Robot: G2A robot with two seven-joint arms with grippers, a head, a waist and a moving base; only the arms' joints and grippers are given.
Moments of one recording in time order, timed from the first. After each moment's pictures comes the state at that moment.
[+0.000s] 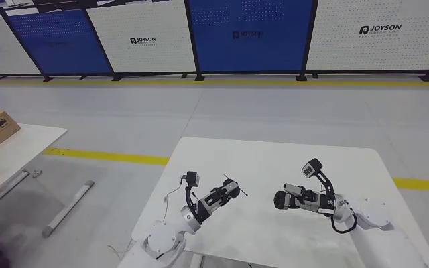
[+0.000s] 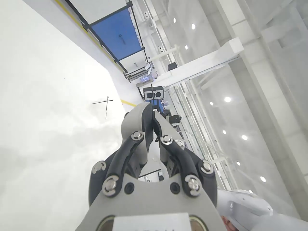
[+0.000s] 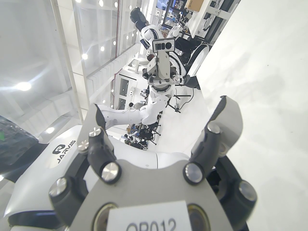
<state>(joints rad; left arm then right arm) 1.62 -1.18 -1.29 -1.78 -0.21 -0.30 -0.38 -1.03 -1.17 1.10 -1.19 0.57 -0.27 1.29</state>
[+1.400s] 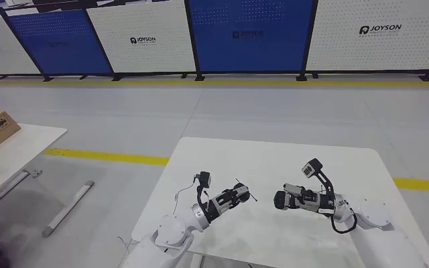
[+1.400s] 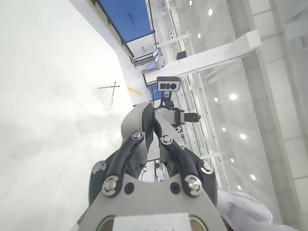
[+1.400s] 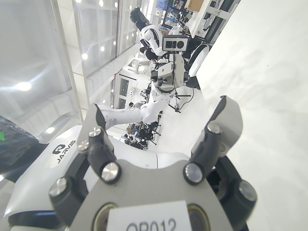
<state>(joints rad) 1.53 -1.19 -1.21 -1.70 -0.24 -0.20 -0.45 -1.03 -1.17 1.10 -1.19 0.57 -0.27 1.29</state>
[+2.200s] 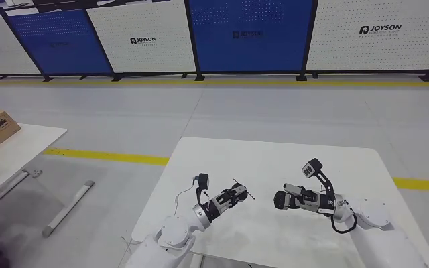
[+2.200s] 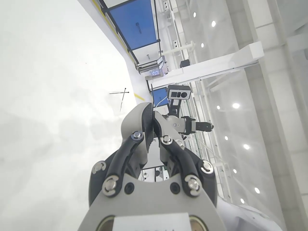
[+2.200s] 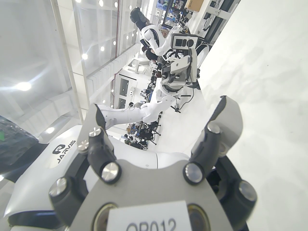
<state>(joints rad) 1.51 -1.19 -1.18 -1.64 -0.24 -0.21 -0.37 -1.03 -1.17 1.10 -1.19 0.57 -0.27 1.29</state>
